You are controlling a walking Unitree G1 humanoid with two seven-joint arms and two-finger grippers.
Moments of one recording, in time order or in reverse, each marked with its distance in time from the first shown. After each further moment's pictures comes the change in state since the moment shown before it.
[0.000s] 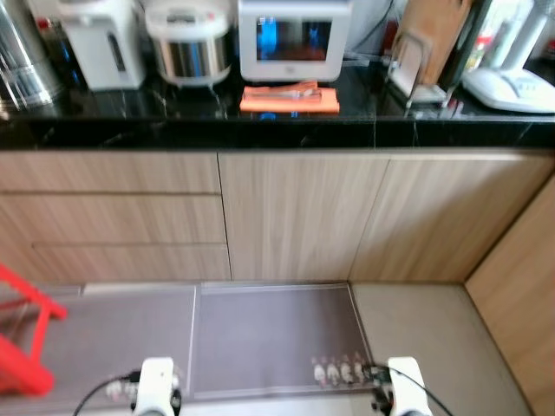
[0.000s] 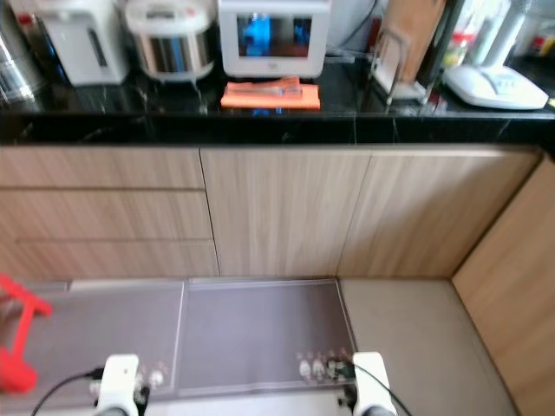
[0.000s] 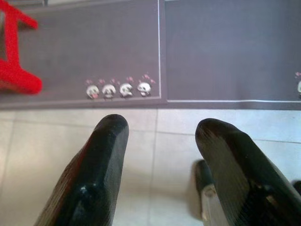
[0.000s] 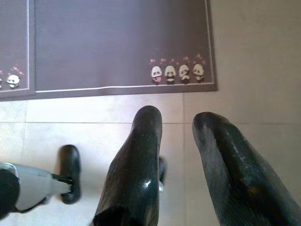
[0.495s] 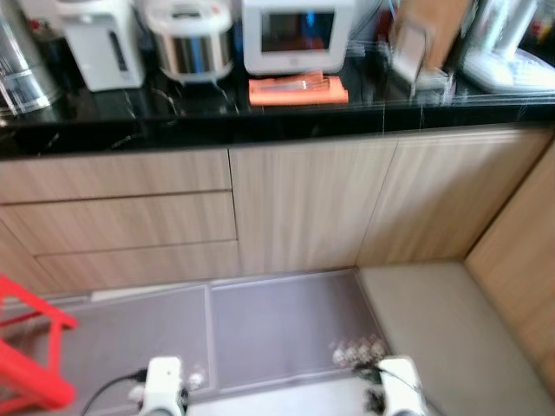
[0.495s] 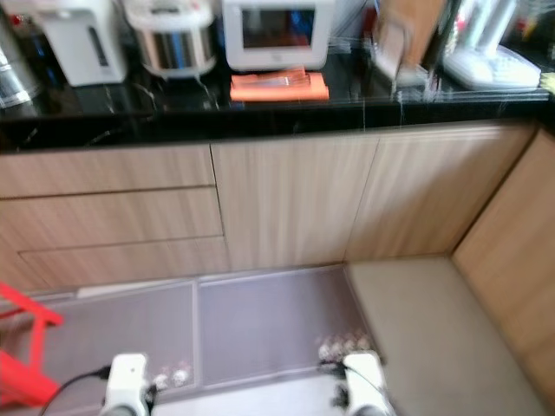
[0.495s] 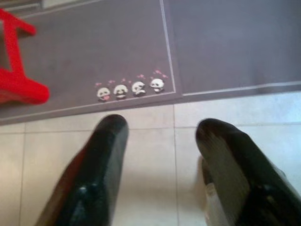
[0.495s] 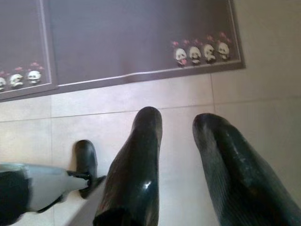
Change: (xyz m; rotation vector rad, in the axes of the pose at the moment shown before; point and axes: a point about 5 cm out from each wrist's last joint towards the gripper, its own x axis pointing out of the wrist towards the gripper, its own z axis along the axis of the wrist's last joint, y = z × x) left arm -0.002 -0.017 -0.002 -0.015 0.009 -0.039; right arm -0.001 0.000 -0.004 -0.015 0.017 -0.021
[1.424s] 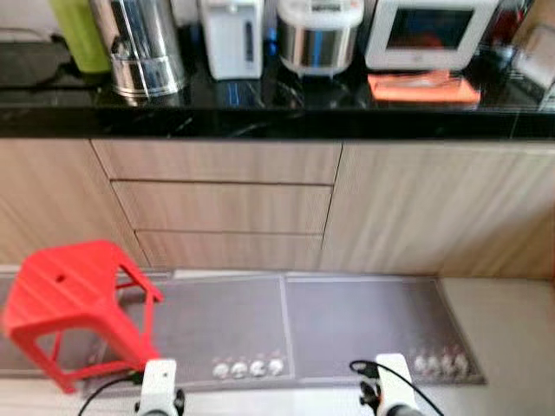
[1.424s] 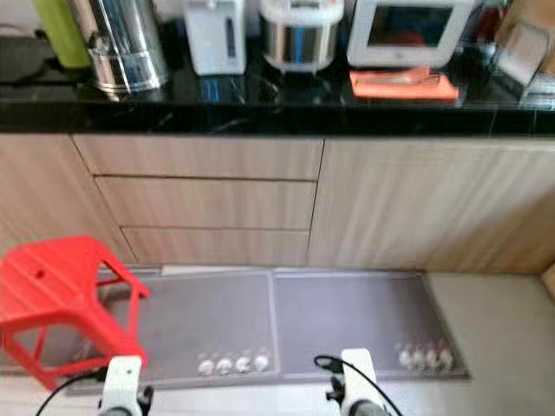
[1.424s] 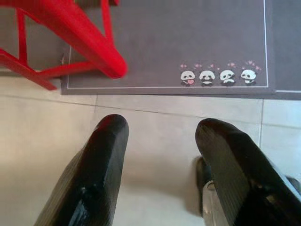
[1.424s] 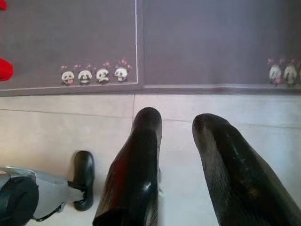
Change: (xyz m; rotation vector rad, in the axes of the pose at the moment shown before) left arm 0.000 0.010 -0.001 0.007 0.003 0.025; right arm 0.002 0.015 0.007 0.002 -0.041 0.043
